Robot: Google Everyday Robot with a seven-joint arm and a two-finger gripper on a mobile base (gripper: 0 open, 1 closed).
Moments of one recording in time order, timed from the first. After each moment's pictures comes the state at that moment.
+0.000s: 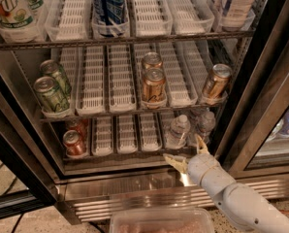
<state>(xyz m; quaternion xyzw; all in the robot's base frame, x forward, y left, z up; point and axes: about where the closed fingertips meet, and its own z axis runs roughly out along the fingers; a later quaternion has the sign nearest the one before) 0.548 -0.151 0.630 -0.25 0.75 0.06 0.61</state>
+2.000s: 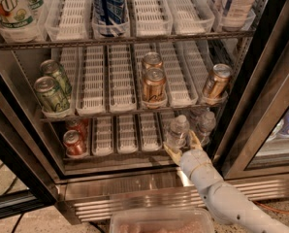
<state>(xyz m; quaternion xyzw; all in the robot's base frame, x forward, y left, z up) 0.585 -0.144 0.621 -0.21 0.73 0.03 0.65</state>
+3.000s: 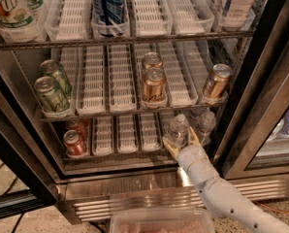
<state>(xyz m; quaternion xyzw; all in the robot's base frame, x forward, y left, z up) 0.606 -0.145 0.620 -0.20 0.72 0.01 0.67</state>
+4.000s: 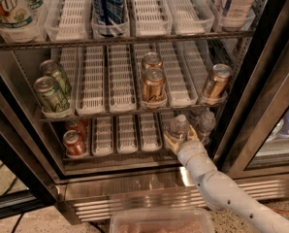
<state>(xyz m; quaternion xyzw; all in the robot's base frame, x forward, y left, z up) 0.630 -0.149 0.616 -0.19 0.72 0.02 0.67</state>
